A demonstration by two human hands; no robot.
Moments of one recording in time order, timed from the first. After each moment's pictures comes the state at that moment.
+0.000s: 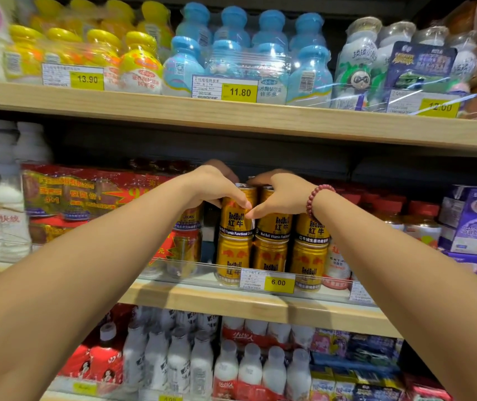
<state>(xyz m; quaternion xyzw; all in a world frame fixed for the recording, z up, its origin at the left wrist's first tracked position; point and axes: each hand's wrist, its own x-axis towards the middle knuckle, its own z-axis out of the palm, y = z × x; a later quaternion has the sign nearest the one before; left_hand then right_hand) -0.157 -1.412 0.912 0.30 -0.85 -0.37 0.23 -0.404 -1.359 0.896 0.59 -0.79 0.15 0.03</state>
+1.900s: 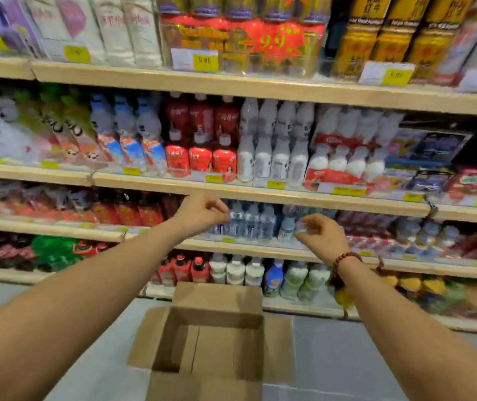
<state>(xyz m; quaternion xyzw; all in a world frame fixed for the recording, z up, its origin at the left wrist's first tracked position) 0.169 -1.362 0.600 0.38 -0.80 -0.44 0.14 -0.026 -1.188 0.562 0.34 -0.85 0.35 -0.18</state>
